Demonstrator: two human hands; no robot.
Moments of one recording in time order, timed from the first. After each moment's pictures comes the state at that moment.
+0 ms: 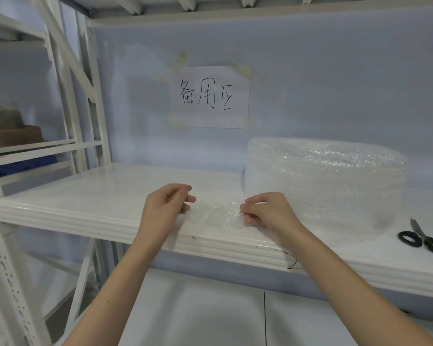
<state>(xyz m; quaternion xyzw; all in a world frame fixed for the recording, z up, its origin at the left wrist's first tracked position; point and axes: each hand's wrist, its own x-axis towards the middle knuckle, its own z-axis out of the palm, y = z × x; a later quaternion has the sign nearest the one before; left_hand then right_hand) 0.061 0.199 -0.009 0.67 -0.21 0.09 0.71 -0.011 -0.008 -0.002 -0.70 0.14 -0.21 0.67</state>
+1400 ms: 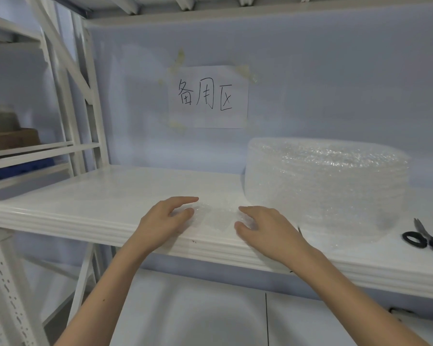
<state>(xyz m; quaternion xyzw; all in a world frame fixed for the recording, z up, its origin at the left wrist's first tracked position) 0.101 0.212 -0.032 0.82 -0.31 0.04 0.47 -0.035 0.006 -0.014 -0.96 0.07 -0.20 0.18</state>
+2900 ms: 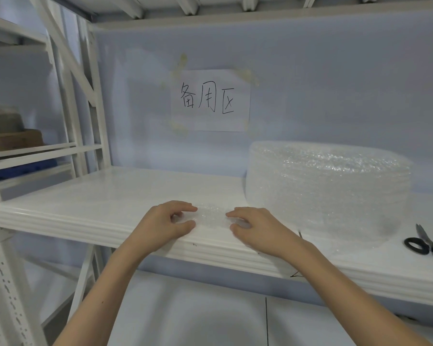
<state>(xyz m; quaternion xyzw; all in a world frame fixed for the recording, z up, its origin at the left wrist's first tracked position) 0.100 0.216 -0.029 0.83 -0.33 0.07 0.45 -0.018 0.004 -0.005 -0.96 0.00 -0.13 0.24</state>
